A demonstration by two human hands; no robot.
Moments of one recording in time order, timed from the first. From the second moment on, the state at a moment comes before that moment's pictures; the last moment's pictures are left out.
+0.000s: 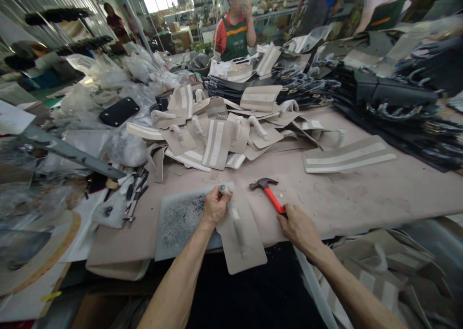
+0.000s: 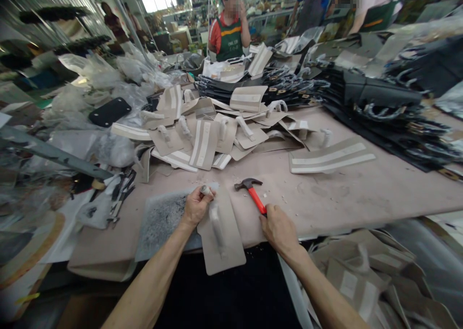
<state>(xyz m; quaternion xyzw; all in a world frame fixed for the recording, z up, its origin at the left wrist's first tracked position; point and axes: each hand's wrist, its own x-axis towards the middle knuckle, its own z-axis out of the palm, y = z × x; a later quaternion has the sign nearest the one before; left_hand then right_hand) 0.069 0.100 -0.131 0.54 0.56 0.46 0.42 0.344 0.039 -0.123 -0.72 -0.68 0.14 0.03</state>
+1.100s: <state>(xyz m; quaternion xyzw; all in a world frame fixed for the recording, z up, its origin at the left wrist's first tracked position) 0.070 0.094 -0.120 0.68 0.55 0.37 0.32 0.309 0.052 -0.020 -0.54 -0.83 0.12 0.02</state>
